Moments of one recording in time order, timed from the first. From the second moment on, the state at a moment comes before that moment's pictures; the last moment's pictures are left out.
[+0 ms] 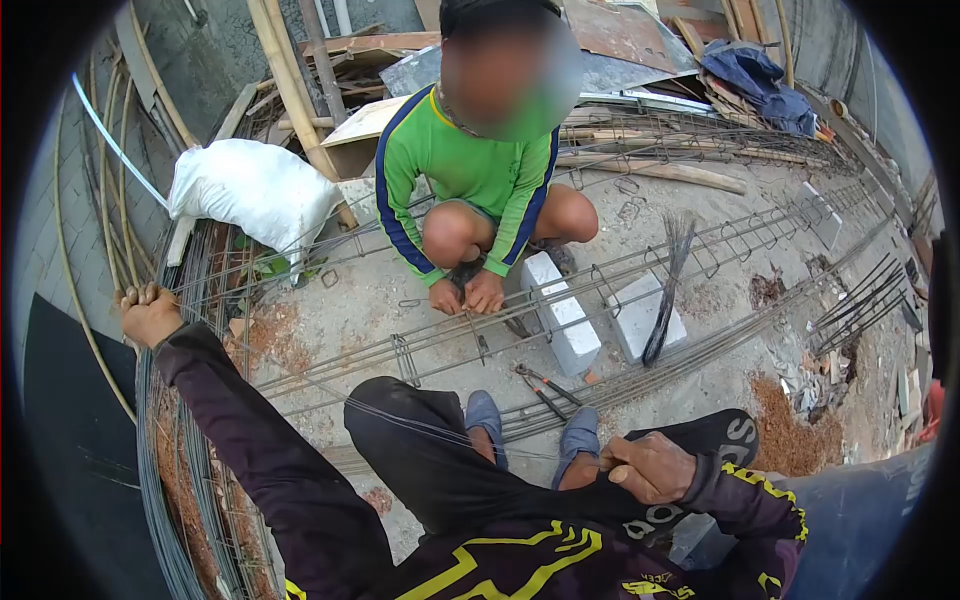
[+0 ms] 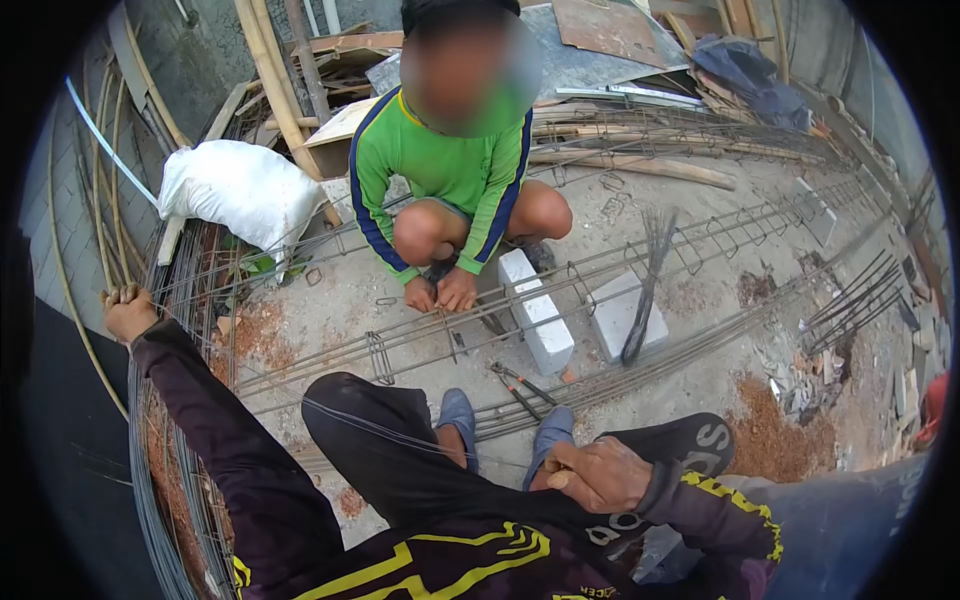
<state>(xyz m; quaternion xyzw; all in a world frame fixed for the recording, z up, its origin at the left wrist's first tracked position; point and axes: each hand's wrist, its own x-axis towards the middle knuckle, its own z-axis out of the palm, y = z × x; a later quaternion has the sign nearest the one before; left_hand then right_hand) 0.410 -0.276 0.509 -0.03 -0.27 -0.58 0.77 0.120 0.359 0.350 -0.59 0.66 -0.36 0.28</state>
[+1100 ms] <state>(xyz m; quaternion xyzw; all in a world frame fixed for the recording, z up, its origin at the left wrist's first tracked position) 0.403 -0.312 0.498 0.06 -0.27 -0.58 0.77 0.128 0.350 0.327 -0.53 0.66 -0.37 0.38</state>
